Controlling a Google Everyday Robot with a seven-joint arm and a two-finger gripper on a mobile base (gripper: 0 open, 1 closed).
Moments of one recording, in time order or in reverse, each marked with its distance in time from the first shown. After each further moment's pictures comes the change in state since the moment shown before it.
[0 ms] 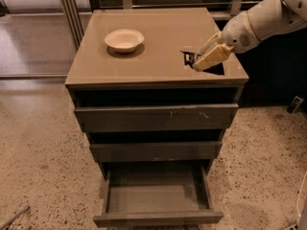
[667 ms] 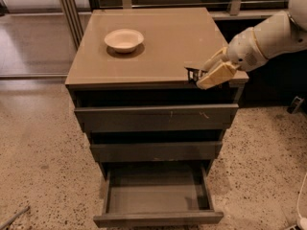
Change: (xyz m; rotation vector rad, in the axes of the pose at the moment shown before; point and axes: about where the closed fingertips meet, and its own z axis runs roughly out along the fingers) arm 0.021 0.047 -0.001 0.011 0.026 -0.003
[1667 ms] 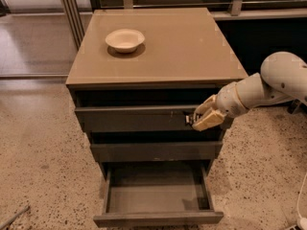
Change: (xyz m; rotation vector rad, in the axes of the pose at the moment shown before) arm 0.117 0.029 0.094 -0.048 0.039 -0.015
